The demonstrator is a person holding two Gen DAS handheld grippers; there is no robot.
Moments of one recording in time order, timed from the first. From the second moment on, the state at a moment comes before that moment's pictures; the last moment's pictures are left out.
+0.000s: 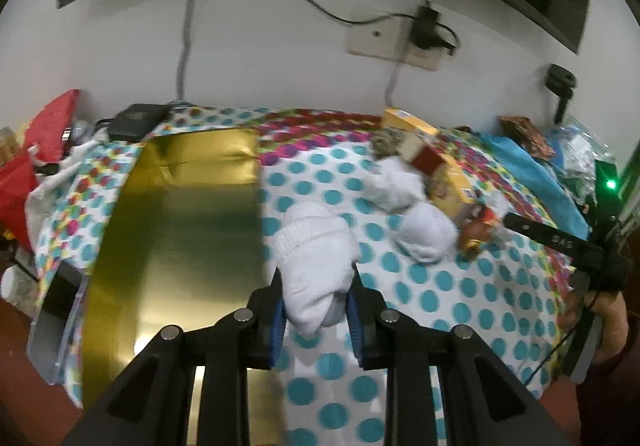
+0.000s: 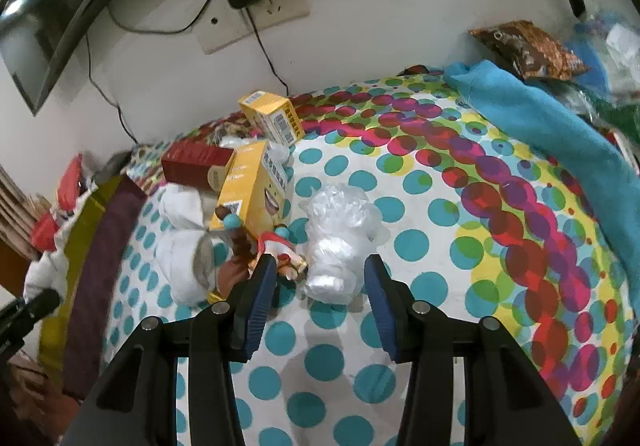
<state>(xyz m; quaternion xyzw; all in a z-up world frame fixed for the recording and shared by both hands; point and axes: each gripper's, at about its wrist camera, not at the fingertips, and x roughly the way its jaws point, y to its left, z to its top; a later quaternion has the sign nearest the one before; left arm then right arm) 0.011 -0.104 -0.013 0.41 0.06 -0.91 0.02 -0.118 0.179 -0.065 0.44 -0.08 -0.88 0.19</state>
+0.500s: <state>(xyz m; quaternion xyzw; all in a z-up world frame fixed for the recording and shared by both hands) 0.016 -0.173 -0.049 0.48 0.10 -0.87 0.10 -0.122 0.181 -0.062 0.44 -0.10 -0.88 0.16</state>
